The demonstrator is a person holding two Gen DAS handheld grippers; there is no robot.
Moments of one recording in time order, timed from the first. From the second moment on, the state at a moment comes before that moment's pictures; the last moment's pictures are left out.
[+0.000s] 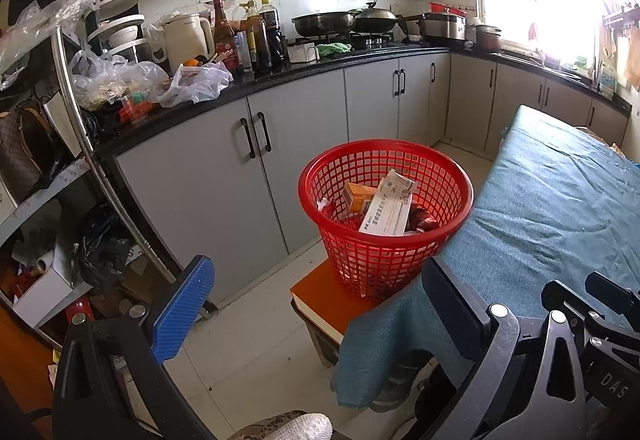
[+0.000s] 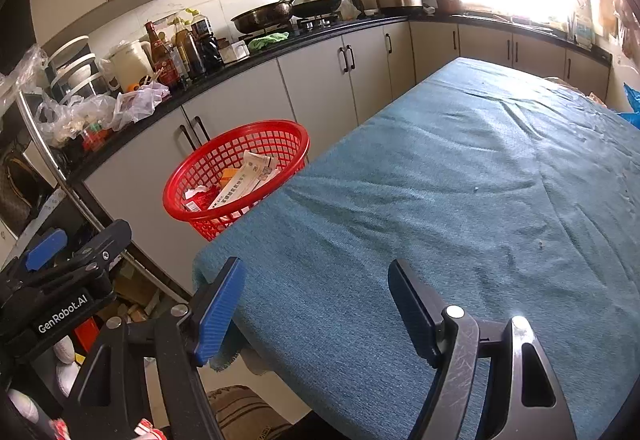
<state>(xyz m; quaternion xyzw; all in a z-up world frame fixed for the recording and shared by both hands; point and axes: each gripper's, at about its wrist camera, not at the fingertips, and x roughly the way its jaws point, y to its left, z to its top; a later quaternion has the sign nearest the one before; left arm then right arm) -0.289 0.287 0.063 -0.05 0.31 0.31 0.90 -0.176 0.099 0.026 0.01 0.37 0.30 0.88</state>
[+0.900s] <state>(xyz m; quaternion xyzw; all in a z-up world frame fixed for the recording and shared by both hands) -0.285 0.292 0.054 -0.06 0.32 0.30 0.90 -0.178 0.106 0.020 0.00 0.38 0.30 0.88</state>
